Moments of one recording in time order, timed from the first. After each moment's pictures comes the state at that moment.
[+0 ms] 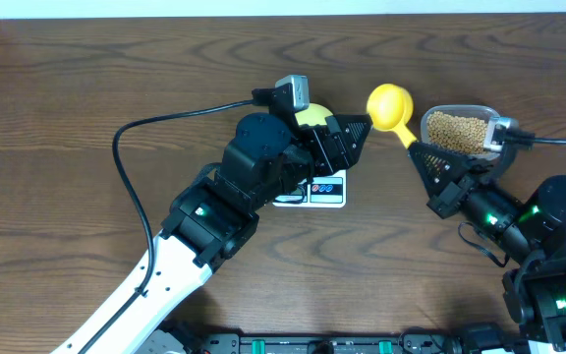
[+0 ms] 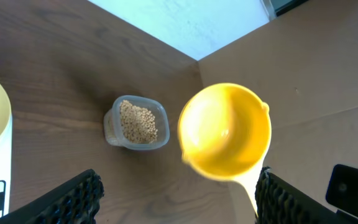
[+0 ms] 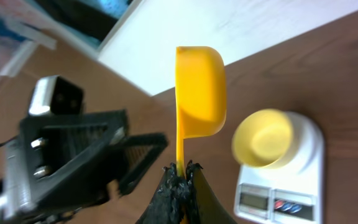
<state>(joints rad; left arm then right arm) -0.68 1.23 1.13 -0.22 0.20 -0.95 0.15 0.74 0.83 -0.29 -0.53 0.70</state>
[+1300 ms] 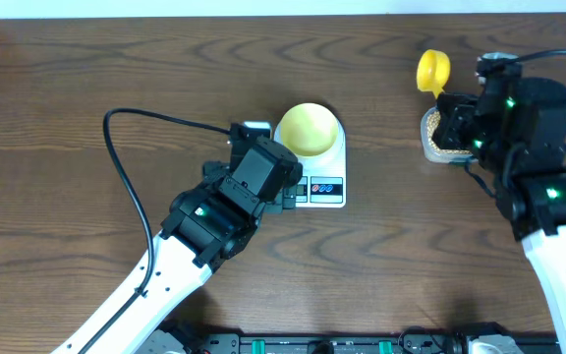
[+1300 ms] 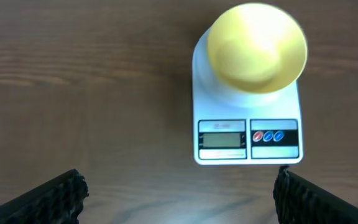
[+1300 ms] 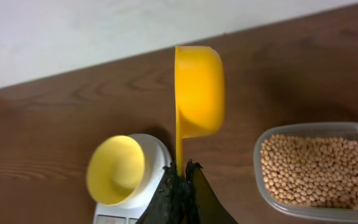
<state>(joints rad) -0.68 1.23 1.13 -0.89 -0.36 -0.51 0.12 1.19 1.15 -0.53 -0.17 0.30</state>
